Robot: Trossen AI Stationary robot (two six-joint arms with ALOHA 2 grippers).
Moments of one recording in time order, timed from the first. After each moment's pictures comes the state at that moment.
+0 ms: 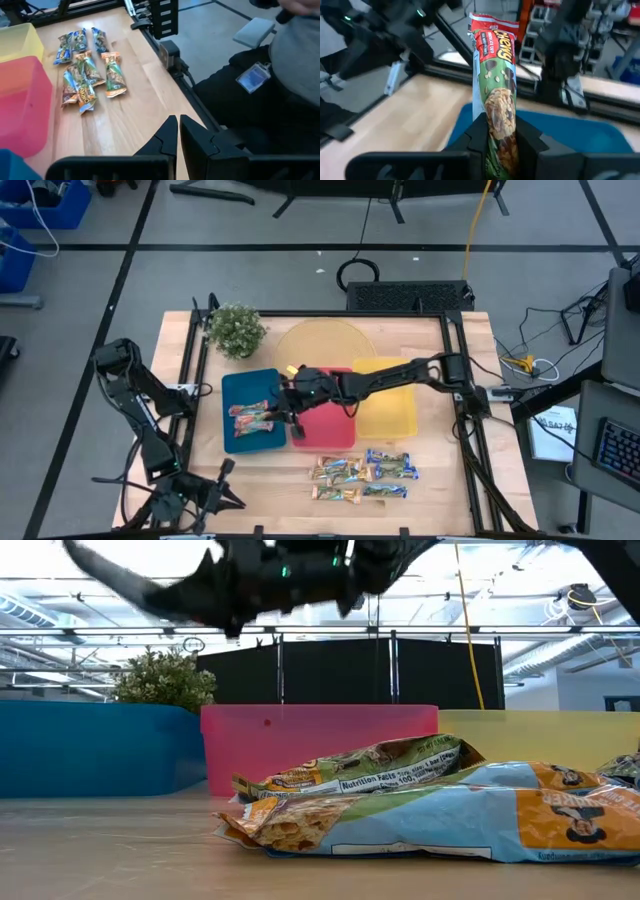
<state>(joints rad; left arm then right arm) -1.15 1.40 0.68 0.12 -0.66 -0.36 0.02 2.13 1.55 0.31 -0.30 -0.11</state>
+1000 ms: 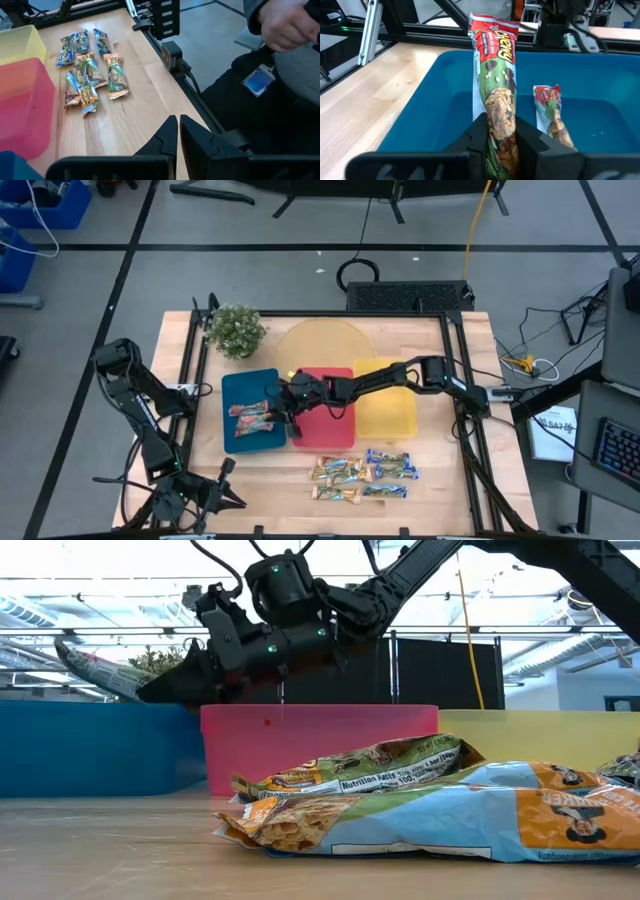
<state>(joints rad) -1.14 1.40 0.68 0.13 -0.66 -0.35 -0.01 2.31 1.55 0.41 -0.32 -0.06</state>
